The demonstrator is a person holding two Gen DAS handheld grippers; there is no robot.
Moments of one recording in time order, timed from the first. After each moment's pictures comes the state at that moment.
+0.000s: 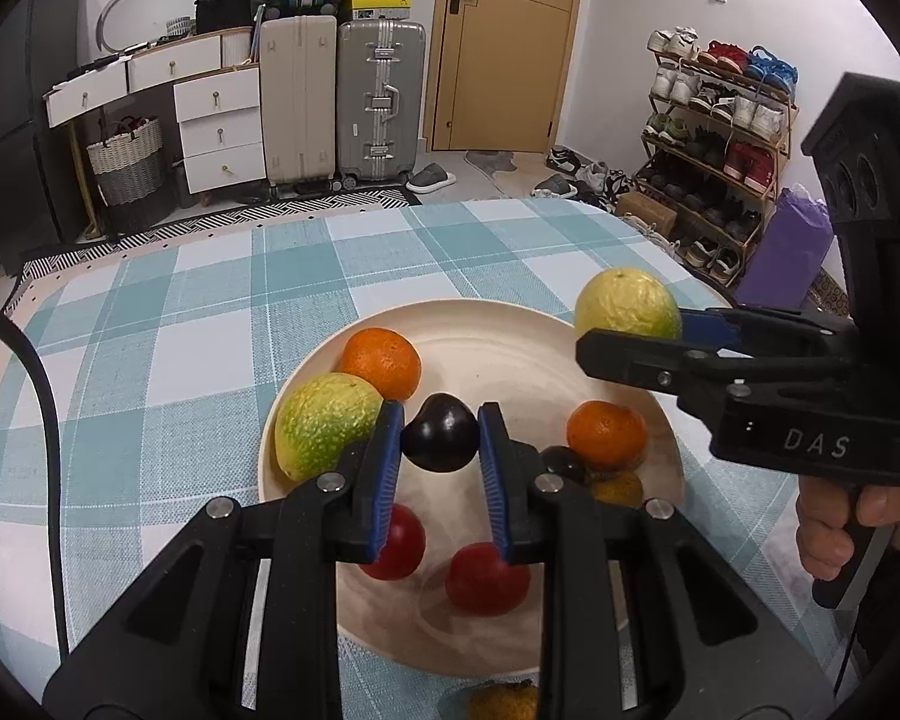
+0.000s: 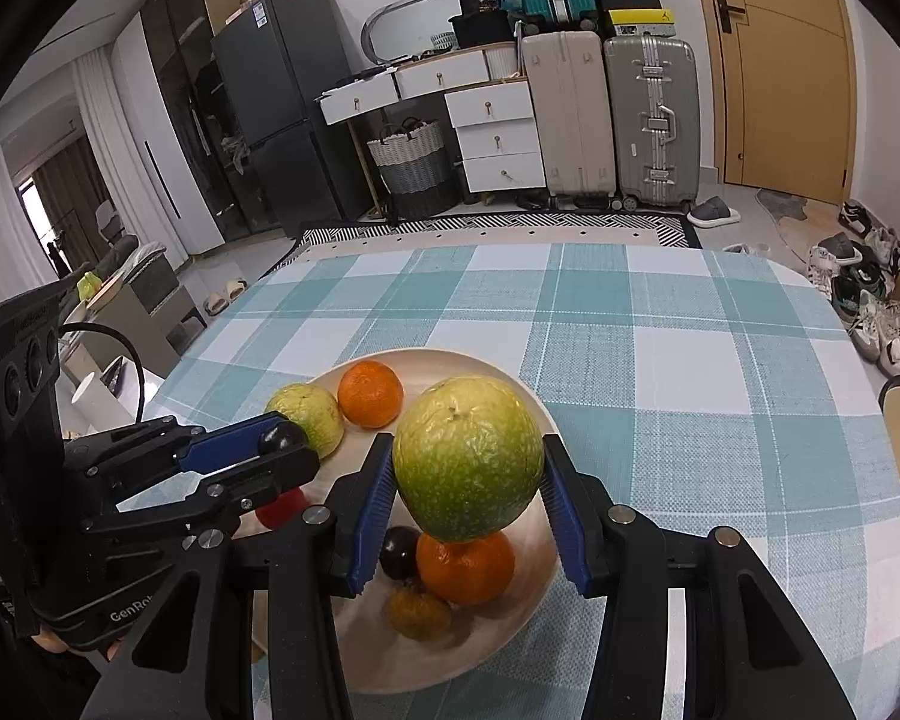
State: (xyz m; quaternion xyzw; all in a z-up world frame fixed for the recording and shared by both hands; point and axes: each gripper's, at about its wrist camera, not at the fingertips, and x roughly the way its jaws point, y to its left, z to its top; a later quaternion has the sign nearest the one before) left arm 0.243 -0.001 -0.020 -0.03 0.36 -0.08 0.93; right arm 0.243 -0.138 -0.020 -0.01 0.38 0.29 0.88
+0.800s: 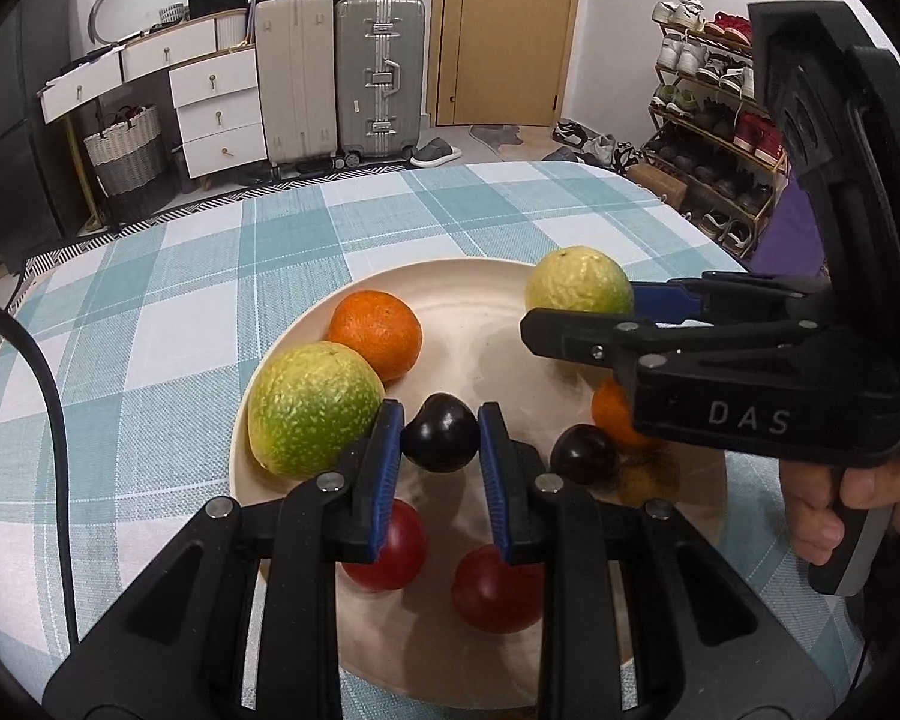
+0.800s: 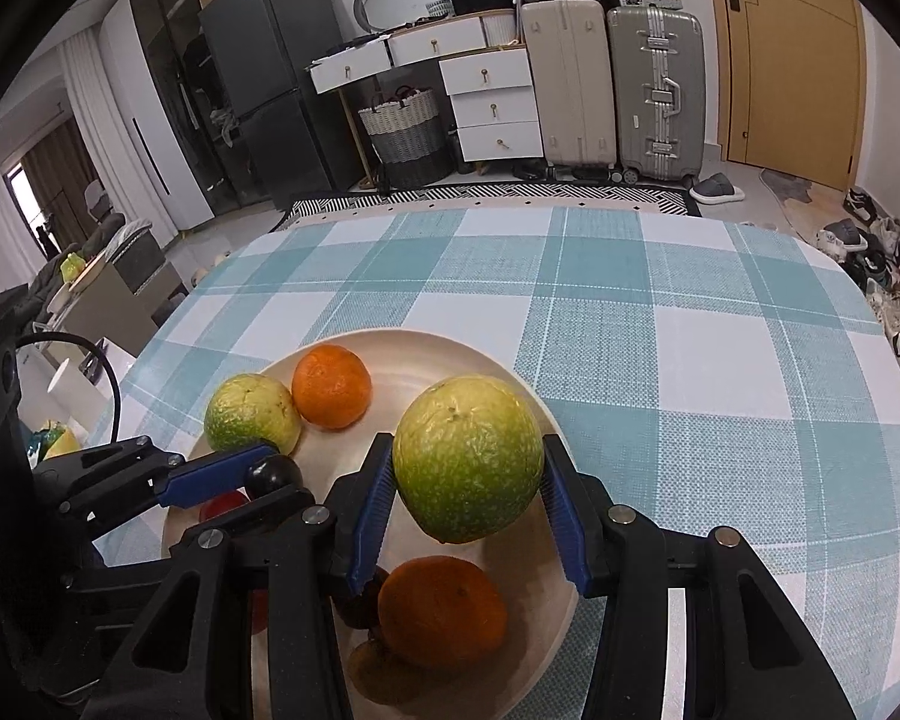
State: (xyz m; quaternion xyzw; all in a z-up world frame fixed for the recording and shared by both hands) left arm 0.266 -0.004 -0.048 -0.01 0.39 -0.07 0.92; right arm 0.275 -0.120 -0.050 -0.02 0.42 0.28 0.87
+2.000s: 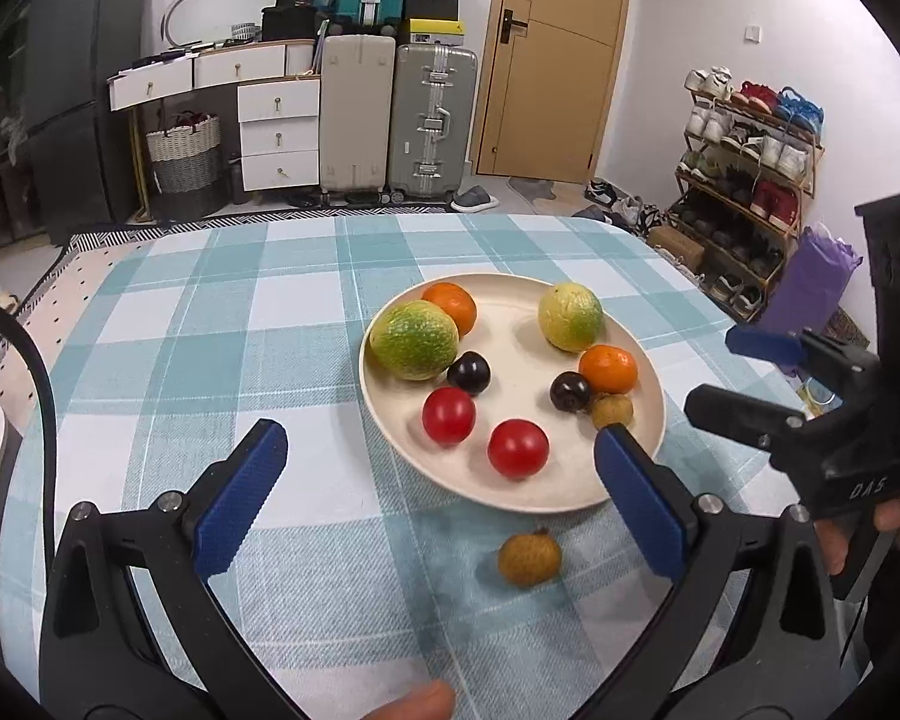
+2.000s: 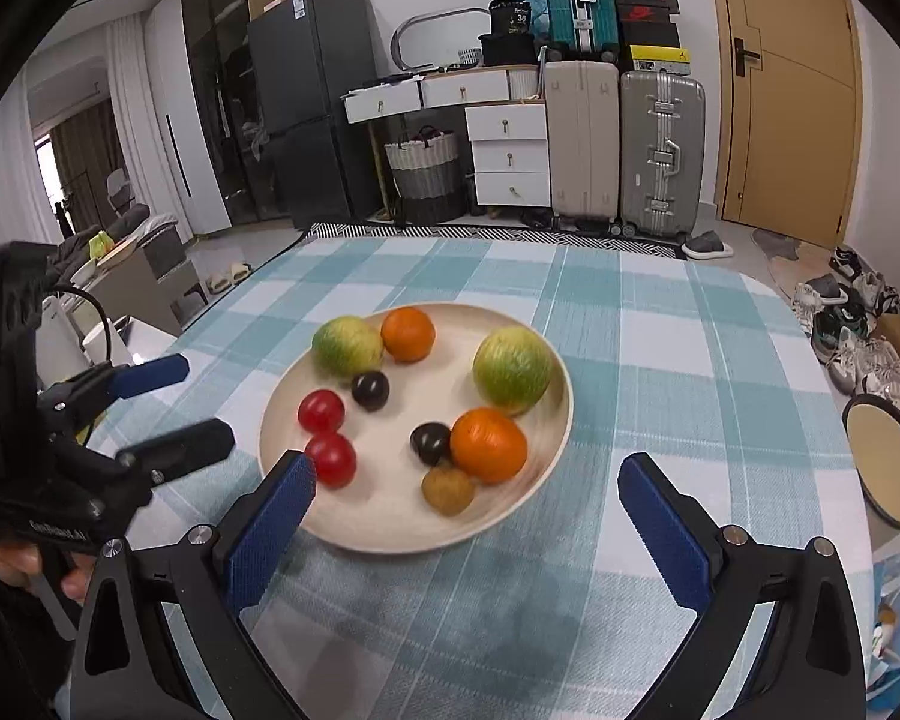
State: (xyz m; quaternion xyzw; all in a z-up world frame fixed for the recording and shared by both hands) left arm 0.138 0.031 0.000 -0.06 0.33 -0.02 0.94; right arm 0.158 -0.155 -0.014 -0.05 0.35 0.29 0.89
